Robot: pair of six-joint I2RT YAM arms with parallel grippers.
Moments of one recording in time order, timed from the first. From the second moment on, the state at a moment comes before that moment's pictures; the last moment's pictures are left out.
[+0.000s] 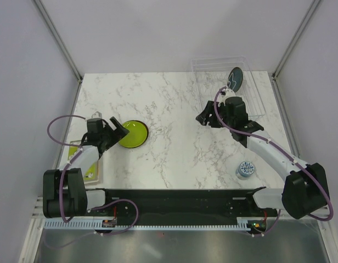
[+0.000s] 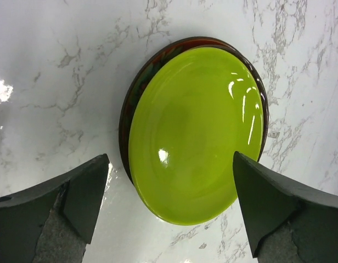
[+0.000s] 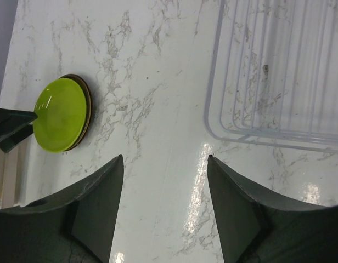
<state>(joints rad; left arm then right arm) 0.06 1.26 0.53 0.01 0.18 -0.60 0.38 1.30 0.90 -0.09 -0.17 0.52</state>
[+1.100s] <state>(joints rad) -0.19 1.20 0.78 0.10 0.39 -0.47 0.07 2.25 1.96 -0.24 0.45 0.02</state>
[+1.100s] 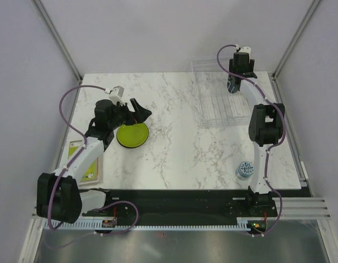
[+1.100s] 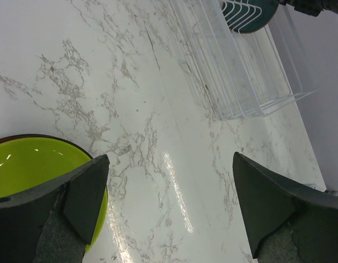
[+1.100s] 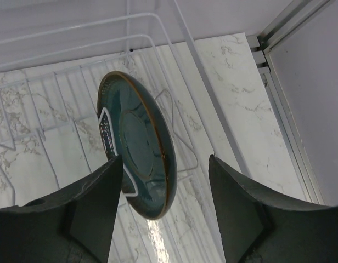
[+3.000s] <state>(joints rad) -0.19 1.28 0.79 0.10 0.35 -0.46 0.23 1.90 1.65 0.09 0.83 -0.33</state>
